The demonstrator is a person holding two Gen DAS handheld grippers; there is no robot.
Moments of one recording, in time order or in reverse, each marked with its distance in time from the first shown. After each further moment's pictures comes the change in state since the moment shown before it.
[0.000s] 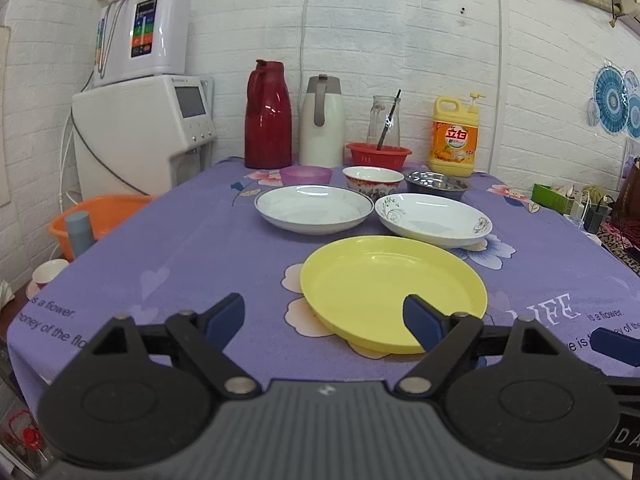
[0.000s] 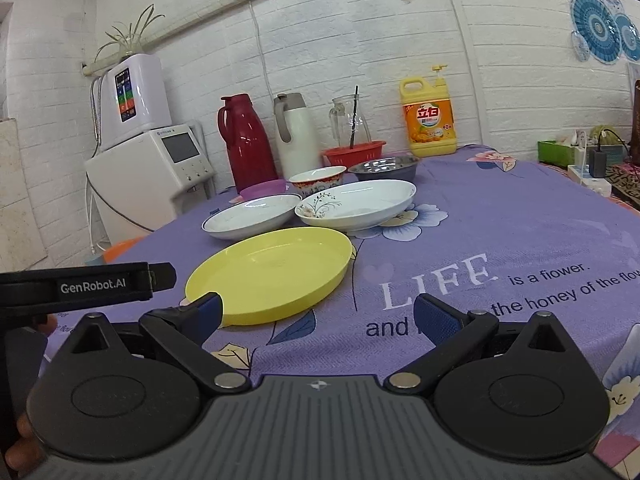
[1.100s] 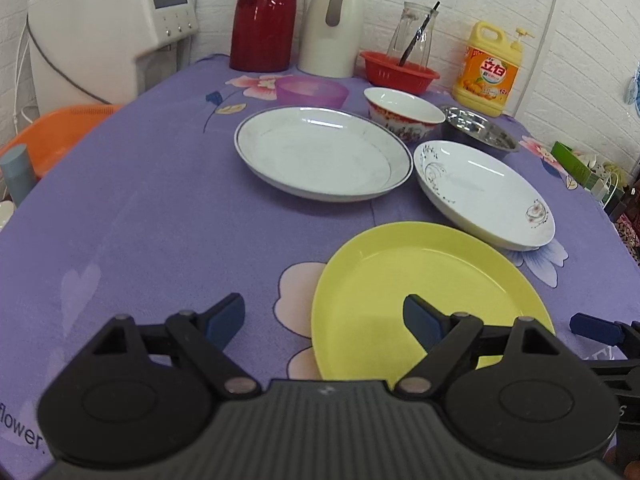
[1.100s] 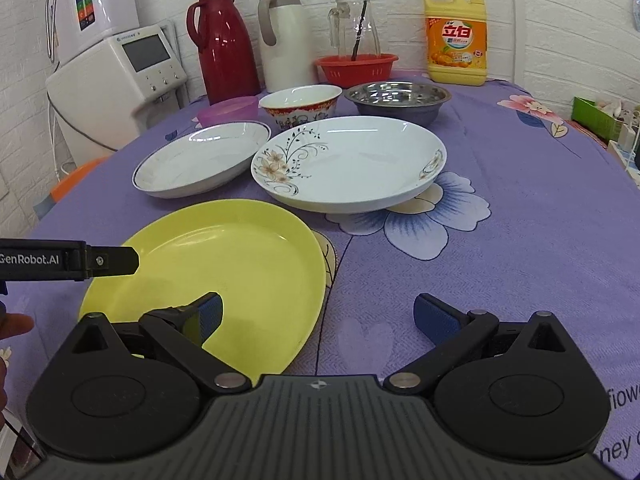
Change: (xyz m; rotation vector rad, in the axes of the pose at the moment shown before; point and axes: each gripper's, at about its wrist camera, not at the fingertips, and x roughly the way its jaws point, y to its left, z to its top) left arm 0.144 0.036 0.049 -0.104 0.353 -0.065; right arm 0.143 -0.014 0.053 -0.088 0.358 -0.029
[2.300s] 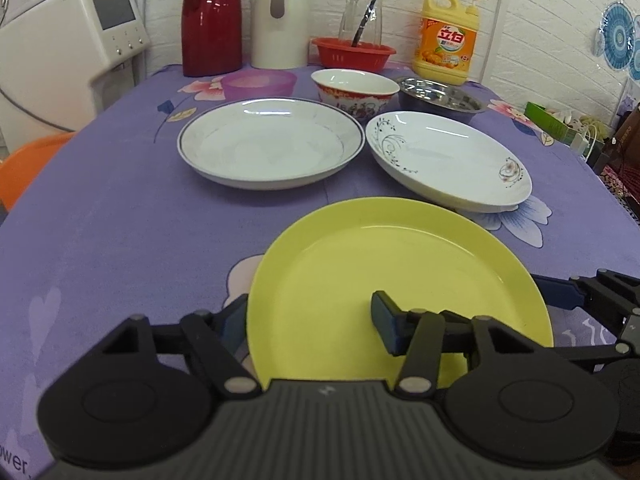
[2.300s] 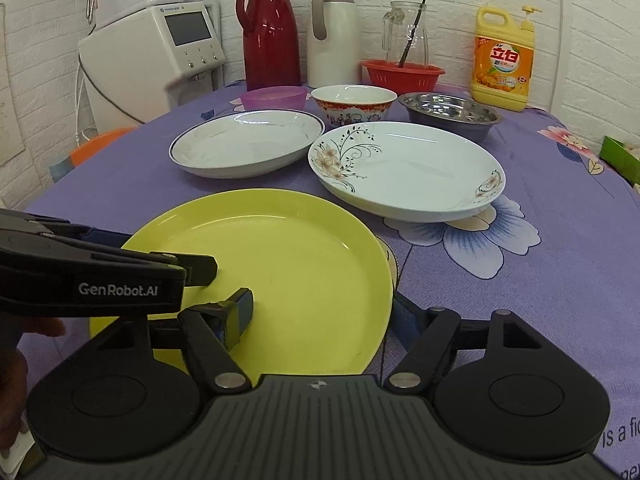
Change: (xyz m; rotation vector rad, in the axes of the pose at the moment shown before) left arm 0.009 -0.028 -0.006 0.137 0.004 -0.027; right arm 0.007 0.038 0.002 -0.132 -0.018 0.020
